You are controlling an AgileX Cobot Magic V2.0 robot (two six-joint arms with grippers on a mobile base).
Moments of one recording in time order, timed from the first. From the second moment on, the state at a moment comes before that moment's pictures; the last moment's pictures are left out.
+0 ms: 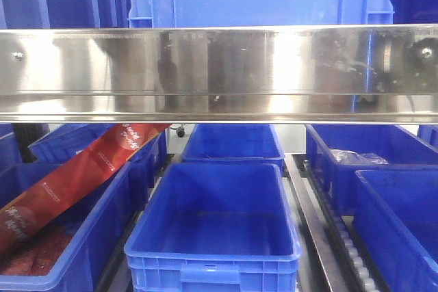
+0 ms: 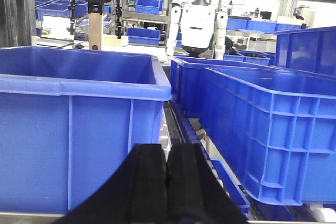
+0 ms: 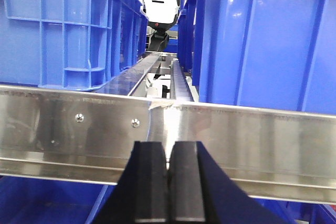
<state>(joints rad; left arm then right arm) -0.20 0.44 -0.50 -0.05 0.08 -0.03 0.02 0.00 0.00 0.07 0.04 -0.10</state>
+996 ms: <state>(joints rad) -0.20 0.20 -0.23 0.06 0.07 -0.03 0.02 0.00 0.00 0.07 0.04 -0.10</state>
